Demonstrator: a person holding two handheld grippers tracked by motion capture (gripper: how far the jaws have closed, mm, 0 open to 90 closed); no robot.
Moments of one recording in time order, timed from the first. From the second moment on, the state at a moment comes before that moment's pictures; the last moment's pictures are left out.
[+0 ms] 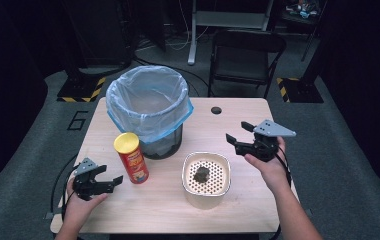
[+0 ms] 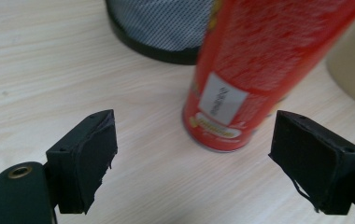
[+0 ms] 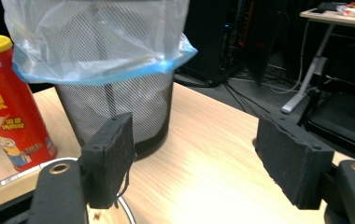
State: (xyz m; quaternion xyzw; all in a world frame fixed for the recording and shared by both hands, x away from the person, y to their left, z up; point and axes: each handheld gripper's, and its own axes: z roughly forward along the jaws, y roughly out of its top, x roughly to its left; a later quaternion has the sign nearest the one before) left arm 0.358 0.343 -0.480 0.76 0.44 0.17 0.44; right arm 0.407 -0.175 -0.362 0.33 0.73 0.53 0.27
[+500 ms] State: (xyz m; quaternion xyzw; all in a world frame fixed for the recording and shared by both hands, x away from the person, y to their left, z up) left arm 0.356 0.319 -0.470 0.78 0.41 0.15 0.46; right arm 0.385 -0.206 -0.383 0.36 0.72 0.52 0.28
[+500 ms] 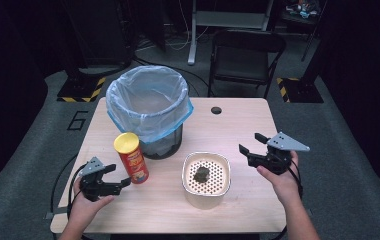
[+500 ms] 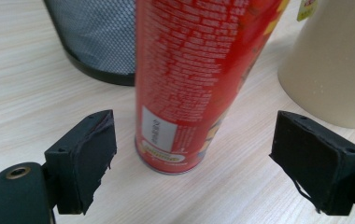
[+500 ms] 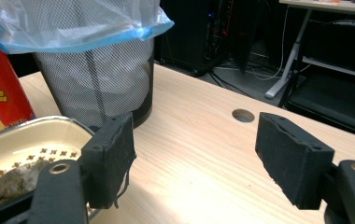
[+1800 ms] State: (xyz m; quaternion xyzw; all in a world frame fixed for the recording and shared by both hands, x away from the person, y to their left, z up) left arm 0.371 0.289 -0.453 0.78 0.37 0.20 0.47; right arm 0.377 -0.231 -0.420 0.42 0.72 0.47 0.29
